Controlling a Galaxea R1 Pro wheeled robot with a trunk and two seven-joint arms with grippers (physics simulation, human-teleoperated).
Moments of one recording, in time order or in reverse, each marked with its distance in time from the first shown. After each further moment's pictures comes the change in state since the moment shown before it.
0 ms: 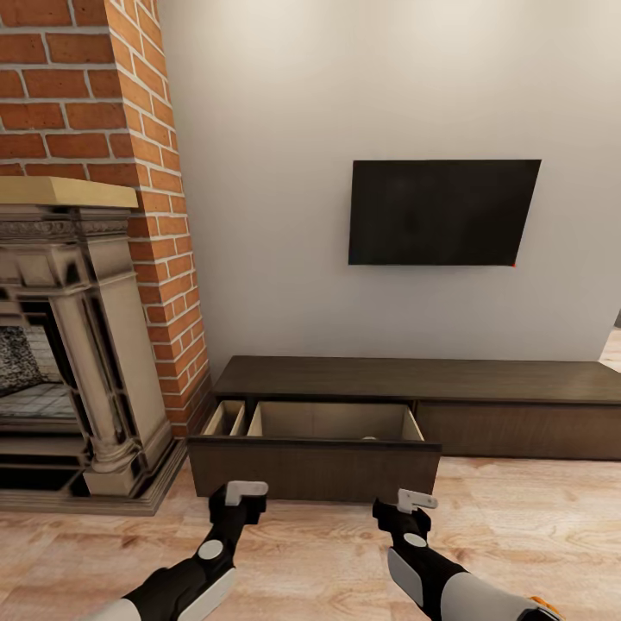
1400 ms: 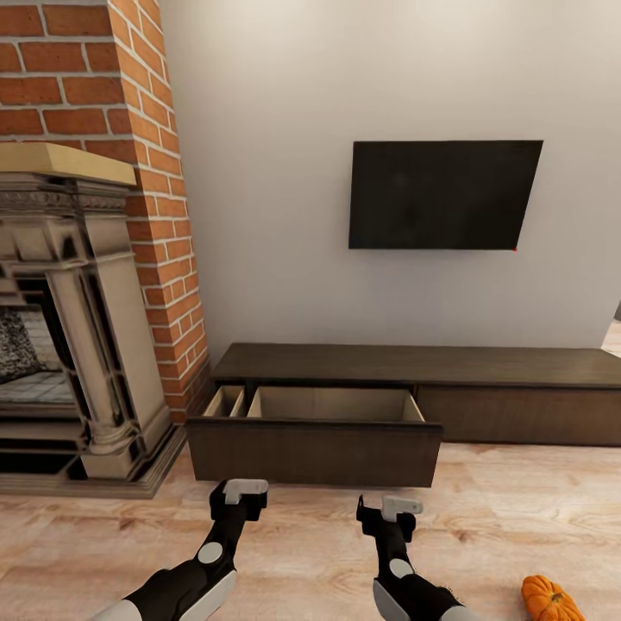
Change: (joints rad) left arm 0.001 -0.005 -0.003 0.012 -0.018 -0.074 0.000; right arm 0.096 0.027 0.056 -0.110 0.120 -0.181 -0.068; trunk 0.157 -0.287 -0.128
